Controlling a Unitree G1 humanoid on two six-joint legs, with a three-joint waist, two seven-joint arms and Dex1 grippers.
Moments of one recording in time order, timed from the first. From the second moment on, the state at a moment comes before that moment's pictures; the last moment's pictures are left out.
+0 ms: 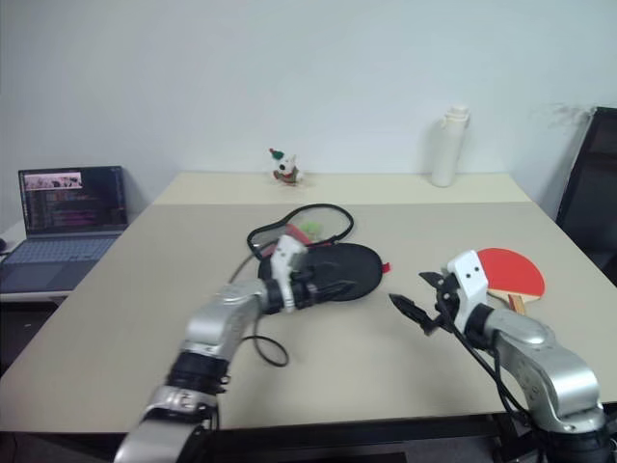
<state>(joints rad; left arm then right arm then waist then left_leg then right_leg) -0.69 0.34 0.02 0.29 -0.28 0.44 -0.93 -0.33 -0.51 -0.11 -0.37 0.53 0.81 0.49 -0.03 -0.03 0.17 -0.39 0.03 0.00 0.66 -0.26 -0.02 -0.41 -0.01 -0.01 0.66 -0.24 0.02</state>
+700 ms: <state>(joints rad) -0.57 0.66 0.15 0.30 -0.35 0.40 -1.08 -0.65 -0.15 -0.02 0.23 0.34 0.81 0.20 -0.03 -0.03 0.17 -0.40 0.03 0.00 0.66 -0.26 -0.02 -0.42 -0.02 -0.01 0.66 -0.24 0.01</state>
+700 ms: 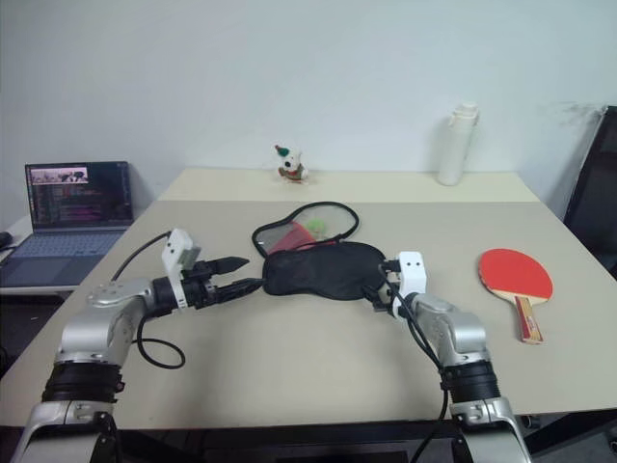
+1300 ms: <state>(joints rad) -0.55 0.66 0.15 0.27 -0.37 0.41 -1.04 -0.76 0.09 -0.15 0.32 0.41 0.84 0.13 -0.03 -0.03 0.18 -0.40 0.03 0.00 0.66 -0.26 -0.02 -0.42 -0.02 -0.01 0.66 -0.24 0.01</state>
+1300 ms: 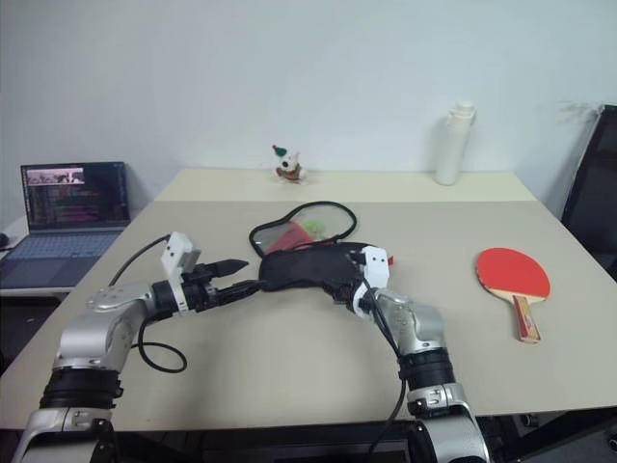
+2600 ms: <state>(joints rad) -0.48 0.62 0.08 0.10 -0.40 0.46 -1.01 -1.02 -0.65 0.17 0.64 0.38 1.02 0.70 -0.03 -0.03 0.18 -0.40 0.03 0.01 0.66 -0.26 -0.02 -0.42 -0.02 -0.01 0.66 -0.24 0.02</state>
